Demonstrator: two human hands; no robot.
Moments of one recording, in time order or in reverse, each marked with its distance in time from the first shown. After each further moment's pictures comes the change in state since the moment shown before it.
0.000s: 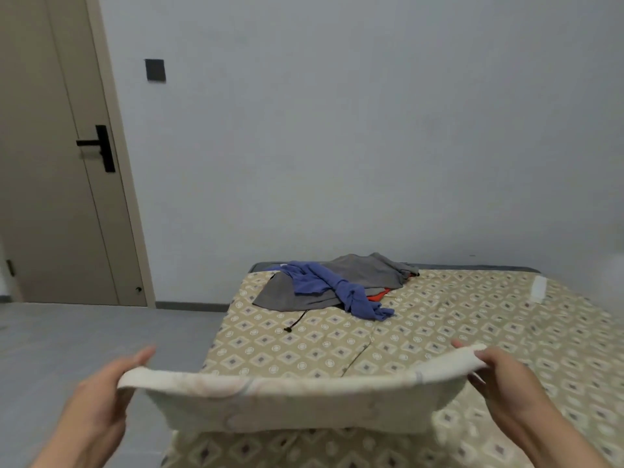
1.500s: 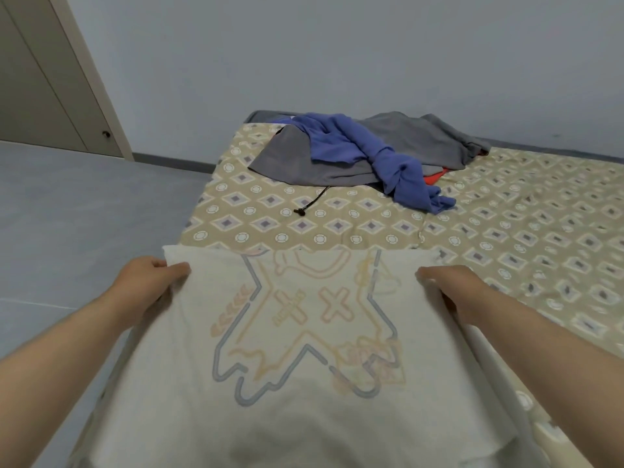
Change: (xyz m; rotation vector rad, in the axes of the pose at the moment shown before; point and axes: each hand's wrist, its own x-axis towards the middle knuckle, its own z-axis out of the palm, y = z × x) left_hand 0.235 -0.181 0.020 0.957 -0.045 -0.138; right_hand 0.239 0.194 0.097 -0.840 -0.040 0.388
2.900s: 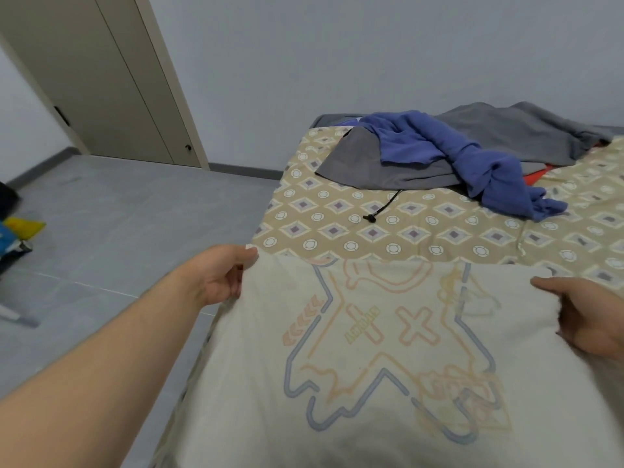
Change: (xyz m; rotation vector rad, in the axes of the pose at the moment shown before) left_hand 0.010 0.041 -0.007 -0.570 -0.274 -0.274; right_hand 0.036 0.004 -0.006 0.399 -0.184 0.108
